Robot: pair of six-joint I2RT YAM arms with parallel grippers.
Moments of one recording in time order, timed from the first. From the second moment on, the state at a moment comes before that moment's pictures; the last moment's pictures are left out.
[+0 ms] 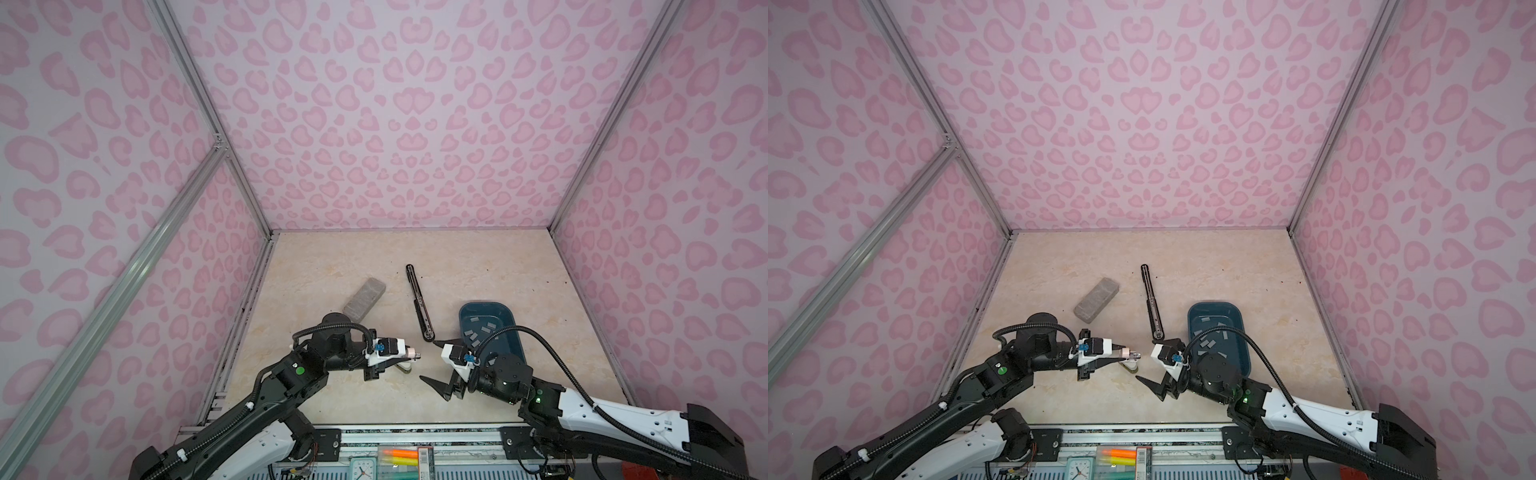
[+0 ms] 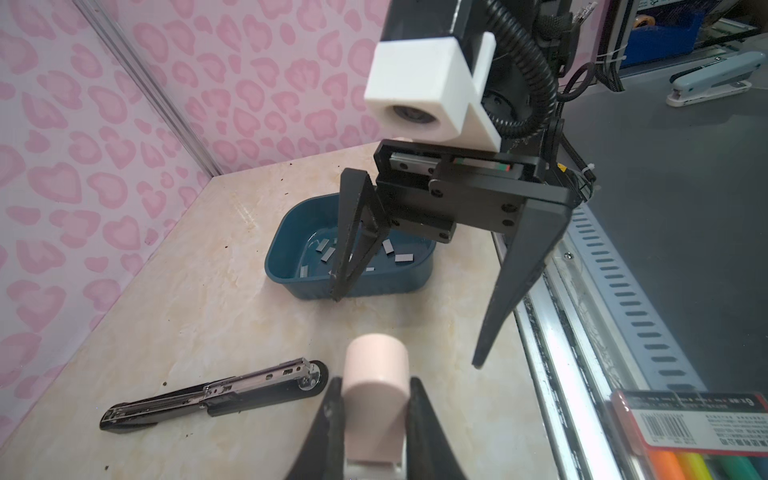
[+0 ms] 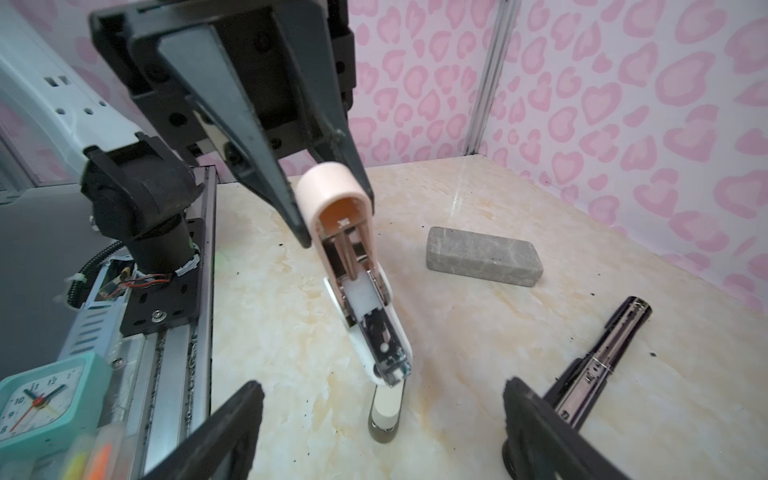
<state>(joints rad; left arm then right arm) -0.74 0.82 0.58 -0.17 0.64 0.53 1.08 0.83 0.24 0.41 -0.06 -0.08</state>
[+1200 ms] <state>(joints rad) -0.74 0.85 0.58 -0.21 0.68 0.55 1.10 1.20 0.43 0.46 -0.13 -0.04</state>
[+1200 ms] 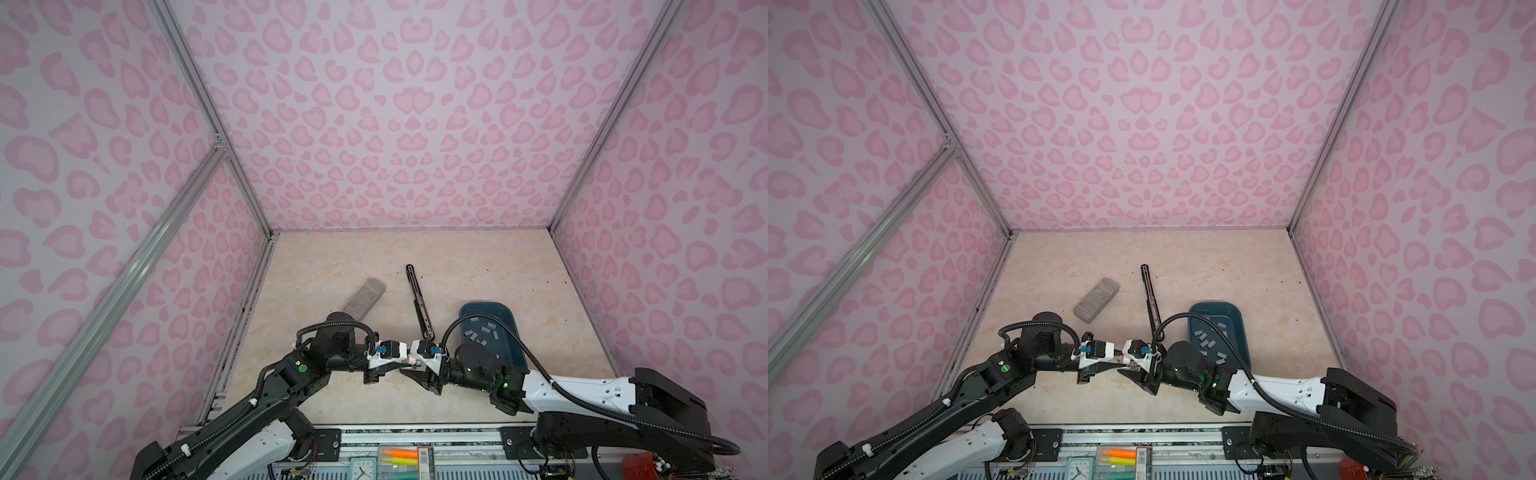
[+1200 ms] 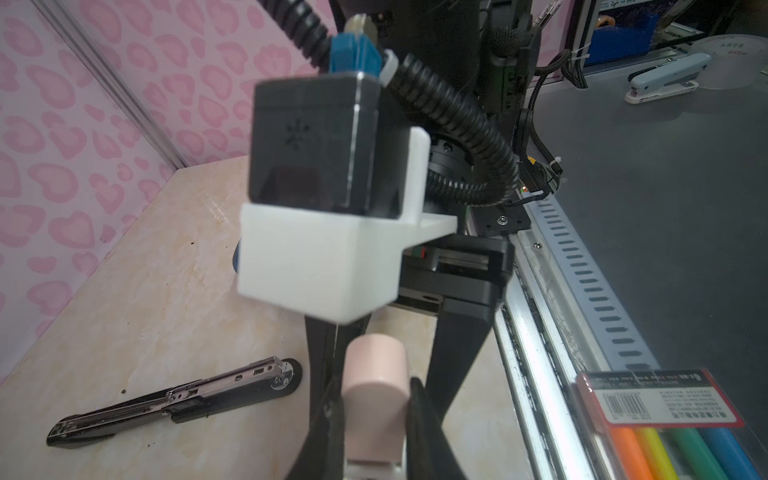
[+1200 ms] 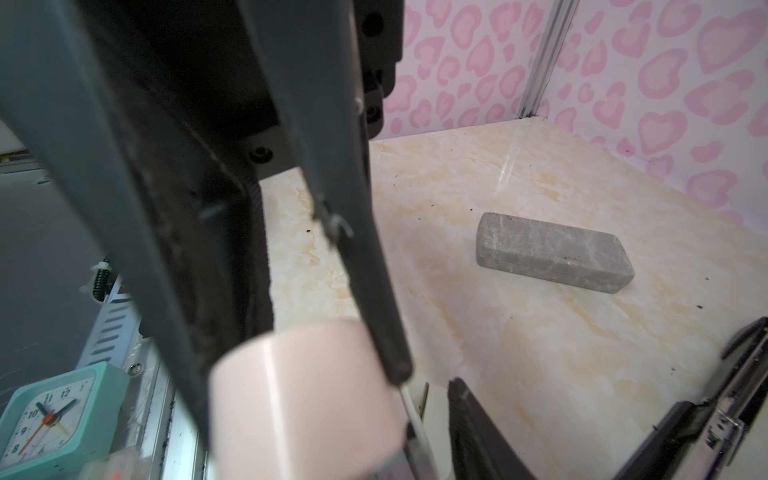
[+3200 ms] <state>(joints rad) -0.74 0.54 0.40 0.02 -0.07 0.19 0.98 1.84 0.94 -0.04 0.43 0.30</state>
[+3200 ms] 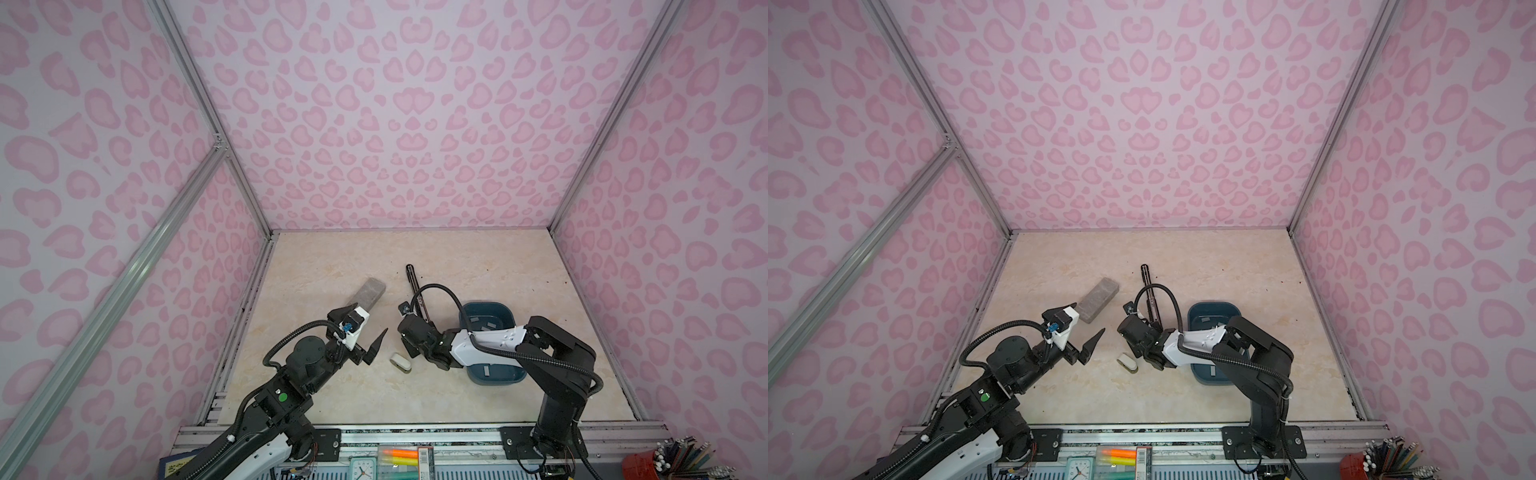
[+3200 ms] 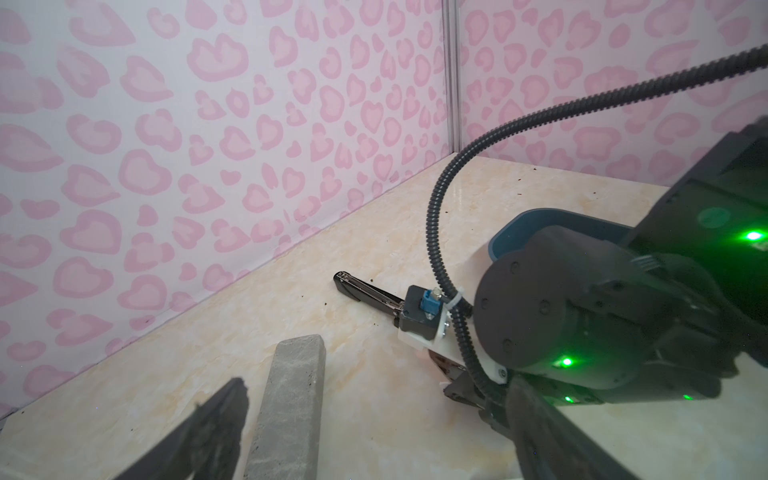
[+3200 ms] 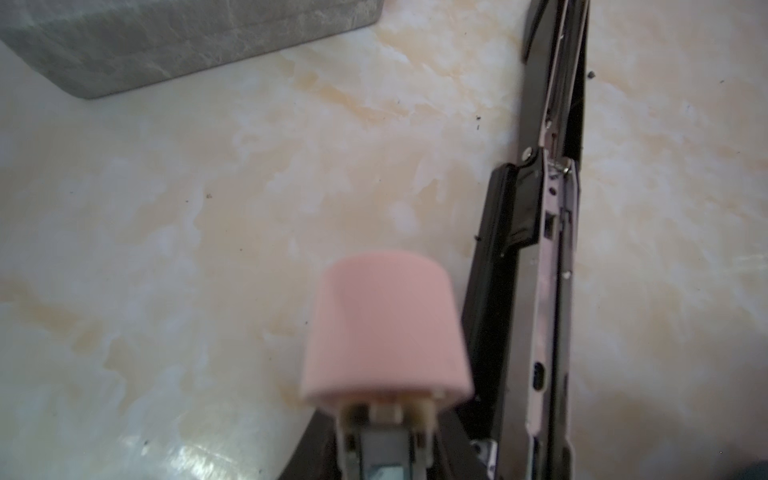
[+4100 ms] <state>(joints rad) -0.73 0.62 0.46 -0.10 -0.11 0.06 0.97 1.76 0.95 -0.07 0.38 0.27</state>
